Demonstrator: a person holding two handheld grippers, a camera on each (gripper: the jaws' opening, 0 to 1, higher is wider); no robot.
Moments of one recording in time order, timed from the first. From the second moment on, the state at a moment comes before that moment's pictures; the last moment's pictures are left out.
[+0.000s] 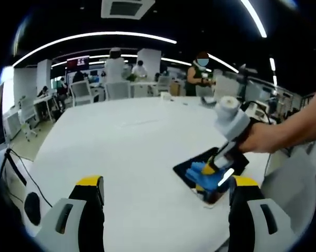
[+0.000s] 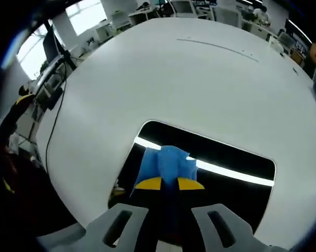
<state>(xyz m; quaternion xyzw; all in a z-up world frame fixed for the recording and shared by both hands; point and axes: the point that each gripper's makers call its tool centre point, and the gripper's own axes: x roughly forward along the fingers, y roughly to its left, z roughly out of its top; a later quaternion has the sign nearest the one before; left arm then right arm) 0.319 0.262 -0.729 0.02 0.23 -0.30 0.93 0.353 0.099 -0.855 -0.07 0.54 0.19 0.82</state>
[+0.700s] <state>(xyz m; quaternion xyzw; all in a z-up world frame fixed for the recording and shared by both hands) 0.314 0.261 -0.729 0.02 0.23 -0.30 0.92 0.317 0.105 -0.852 -0.07 0.55 0.20 0.81</state>
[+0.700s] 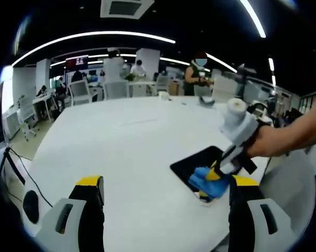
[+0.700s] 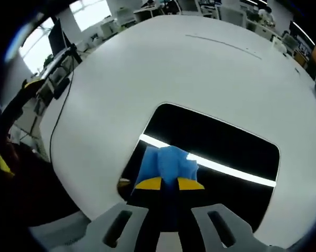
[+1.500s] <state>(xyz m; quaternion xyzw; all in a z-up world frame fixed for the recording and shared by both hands) 0.315 0.256 -0.731 0.01 0.23 -0.30 0.93 0.270 0.112 -0.853 -0.07 0.56 0.23 0.79</state>
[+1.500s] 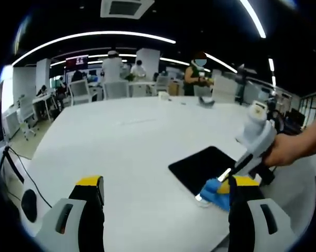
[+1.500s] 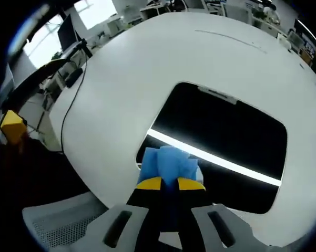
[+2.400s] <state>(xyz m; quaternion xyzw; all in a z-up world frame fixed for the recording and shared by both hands) 0.313 0.236 -0.735 0.00 0.23 -0.30 0.93 0.270 0.085 -0.853 -0.07 0.57 0.24 0.78</state>
